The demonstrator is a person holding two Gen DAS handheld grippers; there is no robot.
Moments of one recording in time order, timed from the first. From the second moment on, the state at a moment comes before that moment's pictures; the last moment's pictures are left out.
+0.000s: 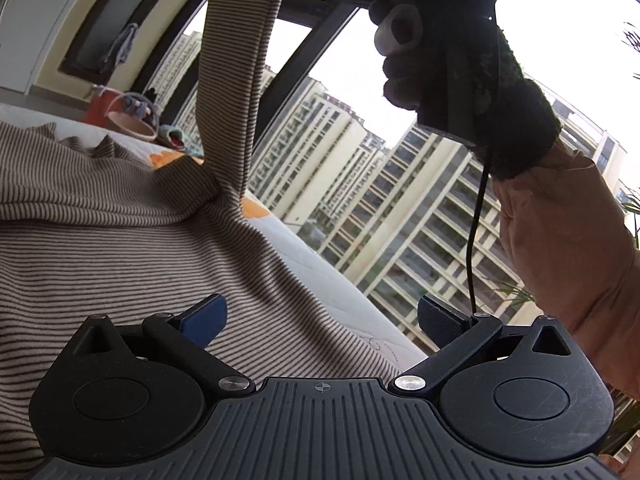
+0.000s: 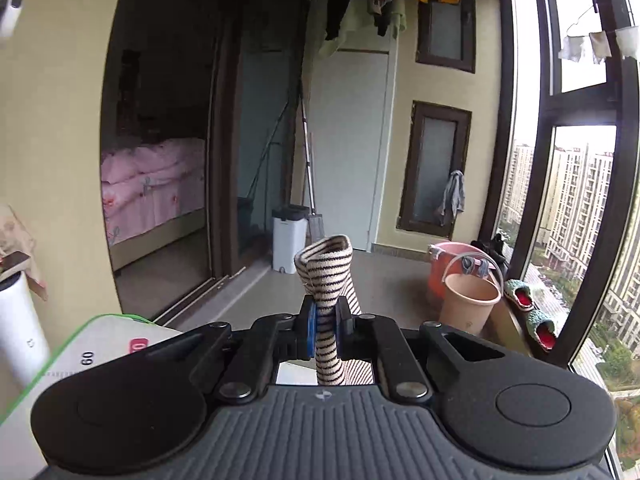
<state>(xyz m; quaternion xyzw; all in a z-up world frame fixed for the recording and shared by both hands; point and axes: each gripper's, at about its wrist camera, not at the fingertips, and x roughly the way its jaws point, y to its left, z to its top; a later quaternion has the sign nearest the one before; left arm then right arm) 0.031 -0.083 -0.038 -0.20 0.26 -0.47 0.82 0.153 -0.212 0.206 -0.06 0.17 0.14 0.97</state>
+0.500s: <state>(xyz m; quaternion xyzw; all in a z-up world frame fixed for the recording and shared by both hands) 0.019 -0.084 -0.035 -0.19 0.25 -0.47 0.83 0.145 -0.106 0.171 -0.13 0.23 0.25 0.93</state>
